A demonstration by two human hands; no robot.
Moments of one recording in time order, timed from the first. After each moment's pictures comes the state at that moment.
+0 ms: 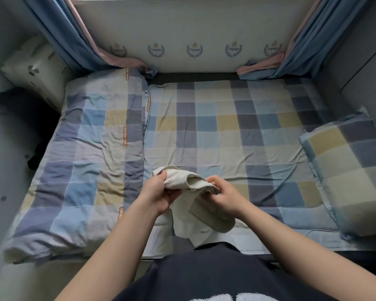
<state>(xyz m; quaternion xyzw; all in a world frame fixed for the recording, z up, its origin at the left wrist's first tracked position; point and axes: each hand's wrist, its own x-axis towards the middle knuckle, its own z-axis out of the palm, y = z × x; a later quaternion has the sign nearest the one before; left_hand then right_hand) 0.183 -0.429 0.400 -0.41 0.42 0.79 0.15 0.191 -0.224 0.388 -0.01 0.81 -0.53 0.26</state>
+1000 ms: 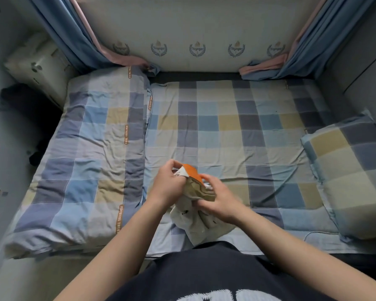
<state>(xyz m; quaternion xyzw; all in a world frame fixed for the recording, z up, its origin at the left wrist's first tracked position) 0.191 -0.410 0.425 -0.18 0.79 0.57 0.09 0.197 -0.232 0.383 -0.07 0.86 -0.45 0.23</state>
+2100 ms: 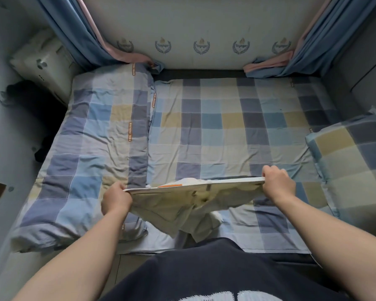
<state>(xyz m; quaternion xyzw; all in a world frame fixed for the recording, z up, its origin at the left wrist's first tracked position) 0.218 -0.557 0.314 -0.39 0.89 0.22 0.08 0.144 -0.109 0.335 0.06 0.99 -0.03 0.11</state>
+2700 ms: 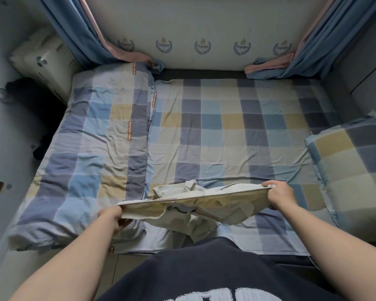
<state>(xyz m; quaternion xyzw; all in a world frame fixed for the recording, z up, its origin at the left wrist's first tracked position) 0.242 -0.581 0.269 -0.63 0.48 0.60 0.12 0.155 -0.097 0.313 0.28 0.90 -0.33 0.13</state>
